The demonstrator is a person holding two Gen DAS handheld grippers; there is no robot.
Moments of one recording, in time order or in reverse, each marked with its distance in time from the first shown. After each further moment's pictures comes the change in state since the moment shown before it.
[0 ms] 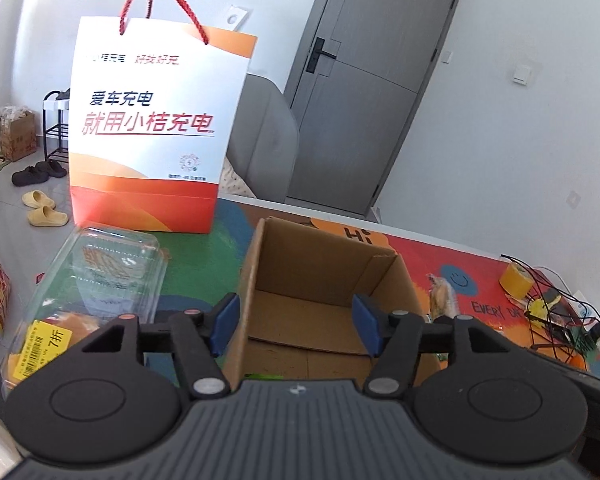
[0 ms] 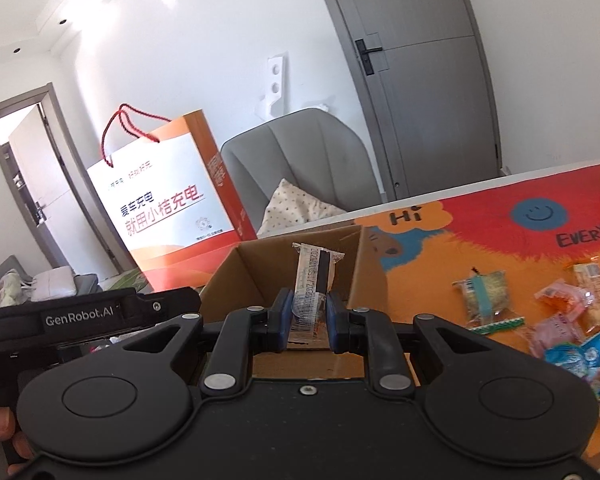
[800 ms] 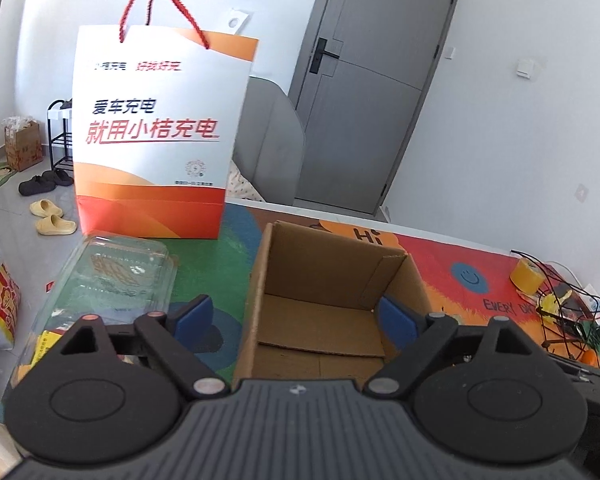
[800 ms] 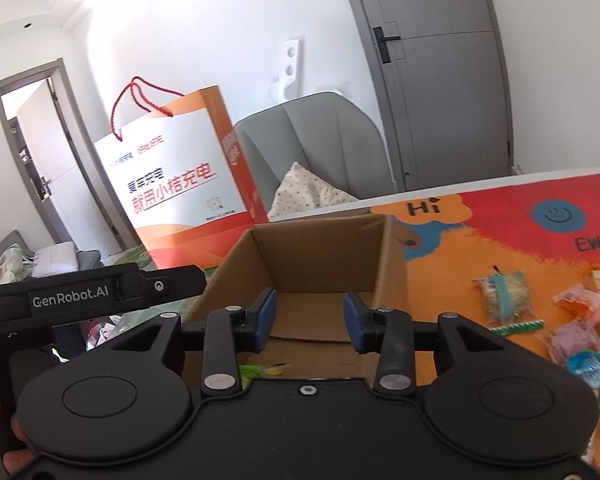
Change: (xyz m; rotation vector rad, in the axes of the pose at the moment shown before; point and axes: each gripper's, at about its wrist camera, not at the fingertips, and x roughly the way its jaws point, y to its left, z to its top) left arm 0.004 -0.008 -0.001 0.038 0.001 0.023; right arm 0.009 0.008 0.000 -0.048 0.045 -0.006
